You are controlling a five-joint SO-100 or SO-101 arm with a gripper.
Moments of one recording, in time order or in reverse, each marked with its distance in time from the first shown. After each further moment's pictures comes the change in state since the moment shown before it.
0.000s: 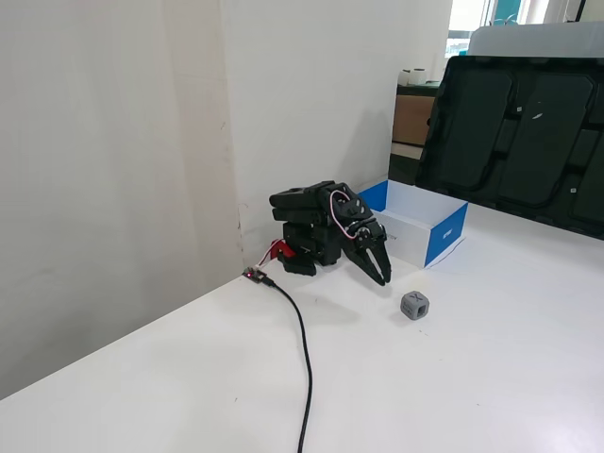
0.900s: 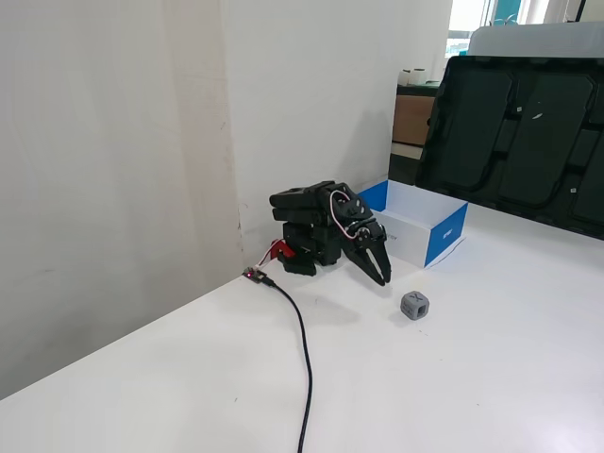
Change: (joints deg) arm 0.5 0.0 0.0 0.5 0.1
